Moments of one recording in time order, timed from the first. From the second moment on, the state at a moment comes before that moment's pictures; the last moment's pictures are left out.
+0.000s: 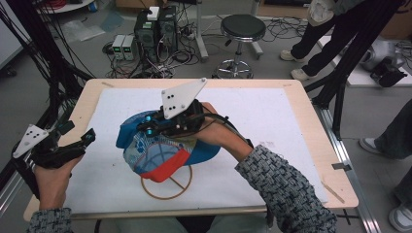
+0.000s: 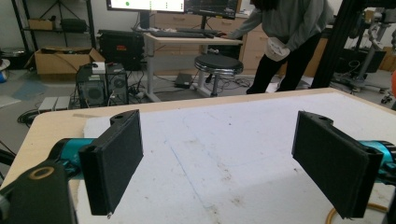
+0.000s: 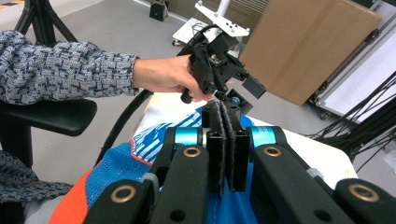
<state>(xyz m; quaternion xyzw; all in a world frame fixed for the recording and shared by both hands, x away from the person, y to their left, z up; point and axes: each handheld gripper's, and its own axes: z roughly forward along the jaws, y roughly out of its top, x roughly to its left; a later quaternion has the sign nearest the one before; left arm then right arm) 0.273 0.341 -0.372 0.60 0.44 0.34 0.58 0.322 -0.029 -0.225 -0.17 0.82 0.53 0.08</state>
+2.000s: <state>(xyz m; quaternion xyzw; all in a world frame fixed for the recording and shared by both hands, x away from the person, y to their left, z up) 0.273 0.342 -0.375 0.60 0.45 0.34 0.57 0.361 -0.152 -0.215 0.06 0.74 0.65 0.20</state>
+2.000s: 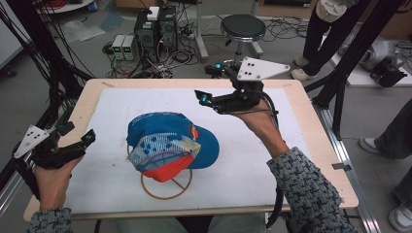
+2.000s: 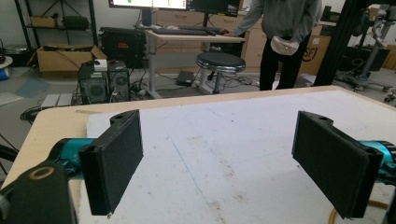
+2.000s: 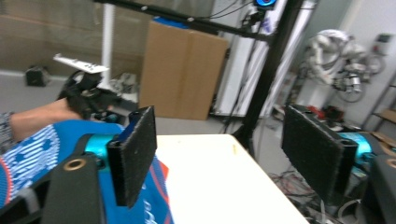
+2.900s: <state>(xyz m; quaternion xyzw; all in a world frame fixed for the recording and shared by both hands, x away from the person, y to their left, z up) 0.275 0.339 -0.376 0.60 0.44 0.34 0.57 0.356 -0.280 -0.242 0.21 0.67 0.65 0.30</state>
